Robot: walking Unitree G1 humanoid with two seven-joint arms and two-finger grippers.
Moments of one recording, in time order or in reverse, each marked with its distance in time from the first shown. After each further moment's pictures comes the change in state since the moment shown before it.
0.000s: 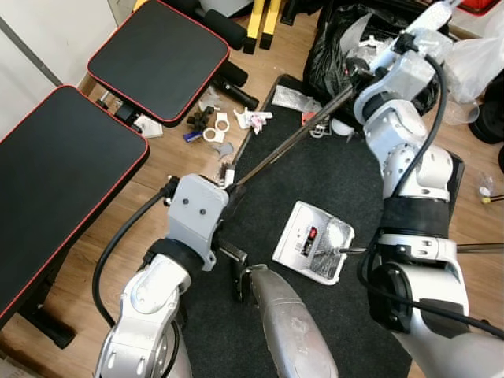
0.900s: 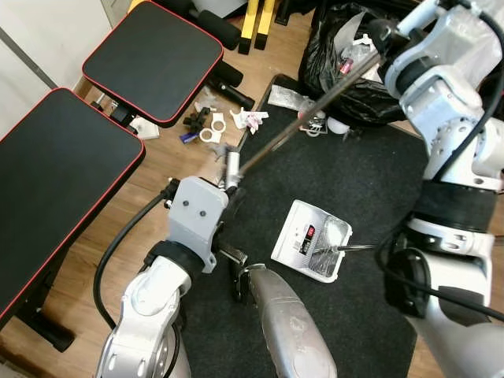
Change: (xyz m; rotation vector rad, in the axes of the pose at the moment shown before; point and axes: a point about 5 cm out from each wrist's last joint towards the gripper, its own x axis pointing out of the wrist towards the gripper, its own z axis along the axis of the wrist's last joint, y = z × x) left arm -0.001 -0.001 -0.003 -0.009 0.010 0.001; right arm -0.014 0.017 0.050 0.083 -0.082 0.158
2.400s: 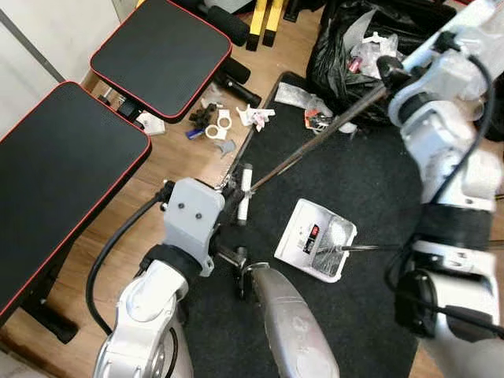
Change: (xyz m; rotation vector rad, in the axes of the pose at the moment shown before) left arm -0.005 0.000 0.004 -0.007 0.005 0.009; right arm -0.012 -0.048 -0.015 -0.145 0.063 -0.182
